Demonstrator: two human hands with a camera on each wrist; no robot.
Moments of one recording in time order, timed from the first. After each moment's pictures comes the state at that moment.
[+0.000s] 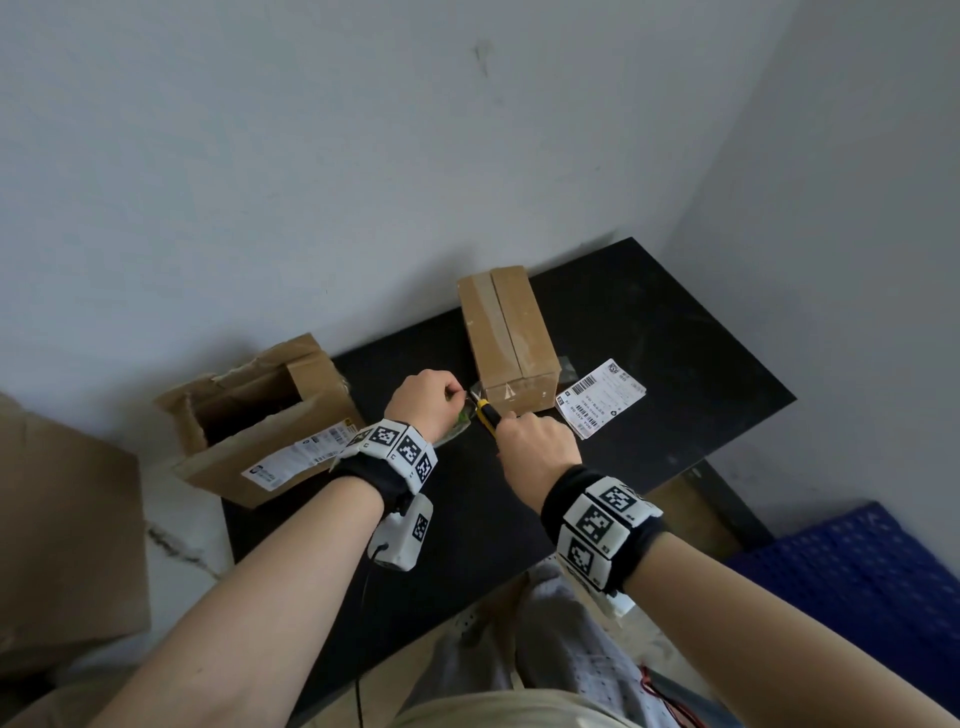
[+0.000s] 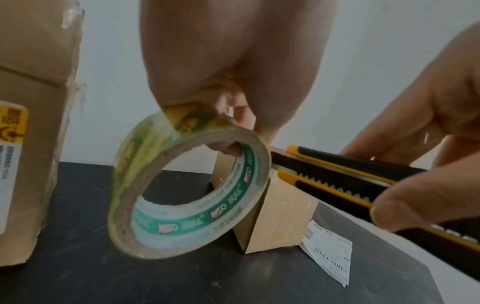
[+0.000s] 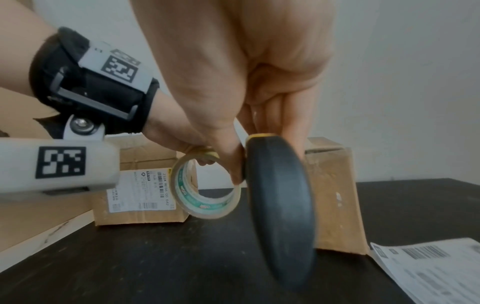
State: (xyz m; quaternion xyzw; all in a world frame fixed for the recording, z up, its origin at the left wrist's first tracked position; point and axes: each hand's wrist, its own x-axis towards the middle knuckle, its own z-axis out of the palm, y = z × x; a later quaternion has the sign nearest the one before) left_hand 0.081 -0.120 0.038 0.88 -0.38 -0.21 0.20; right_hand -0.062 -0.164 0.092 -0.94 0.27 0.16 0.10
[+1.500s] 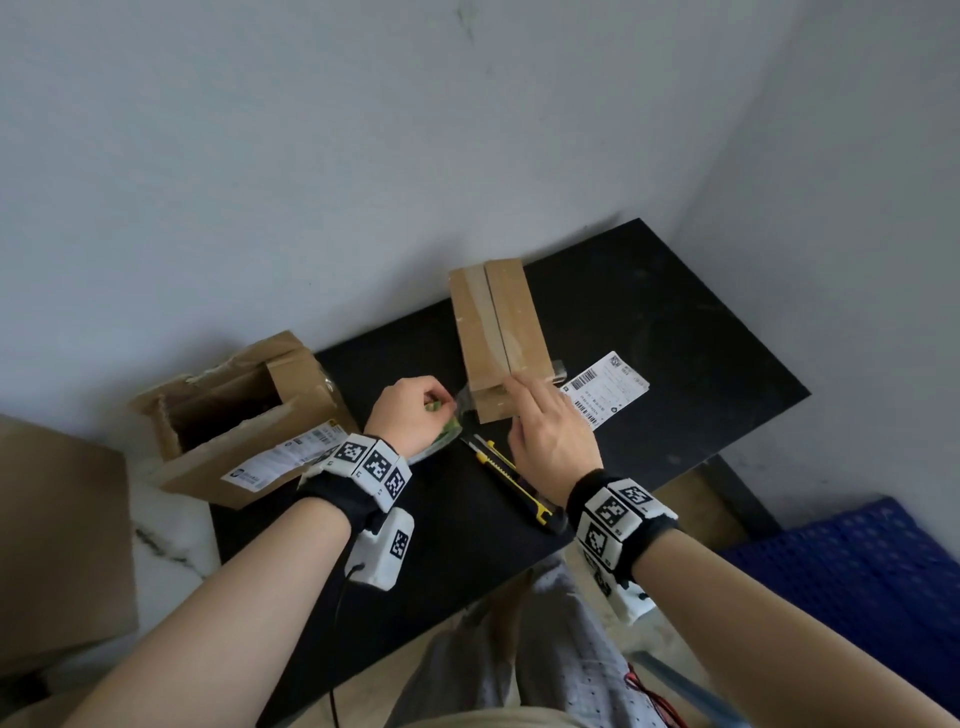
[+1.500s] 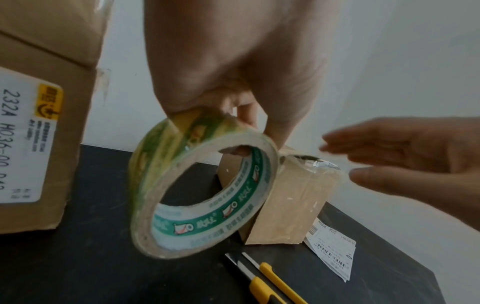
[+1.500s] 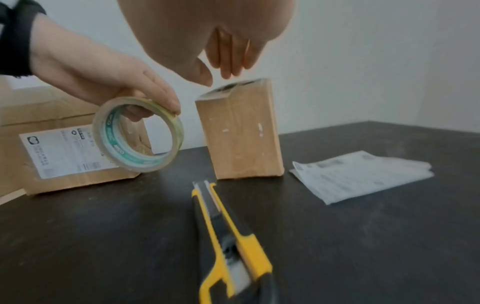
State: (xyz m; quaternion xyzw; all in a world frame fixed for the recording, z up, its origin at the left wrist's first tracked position) left_hand 0.082 -0.114 0.030 0.86 -0.37 -0.25 0.24; right_hand -0.078 -0.208 0.016 -0.94 0.23 -0.18 0.14
